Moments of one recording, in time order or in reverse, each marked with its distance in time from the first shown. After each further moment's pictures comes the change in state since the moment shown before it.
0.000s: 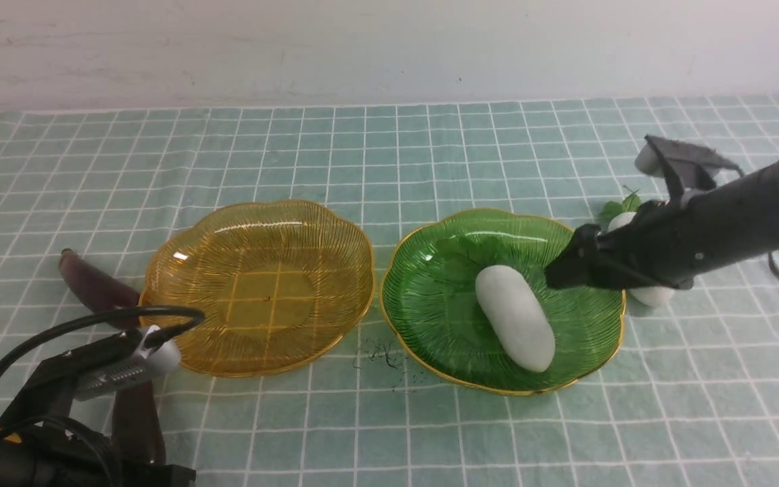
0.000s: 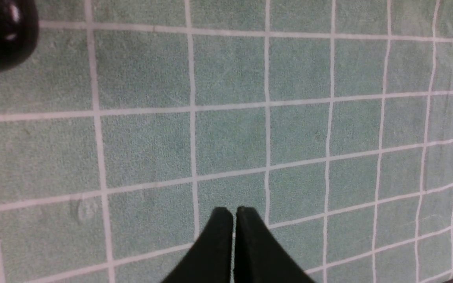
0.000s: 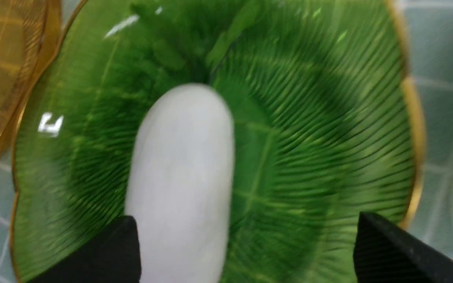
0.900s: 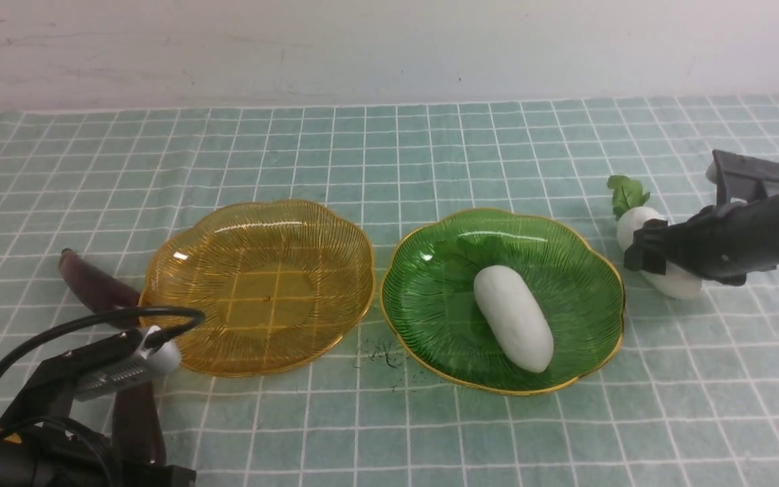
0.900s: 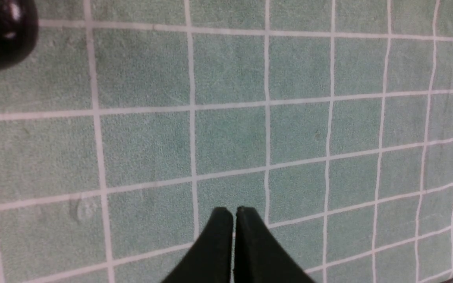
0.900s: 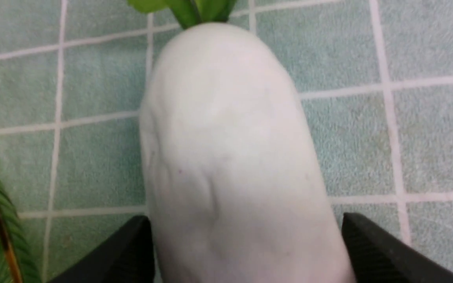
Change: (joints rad) right arm -0.099 0.253 -0.037 0.057 -0.324 0.002; left arm 0.000 0.000 0.000 0.000 0.000 0.000
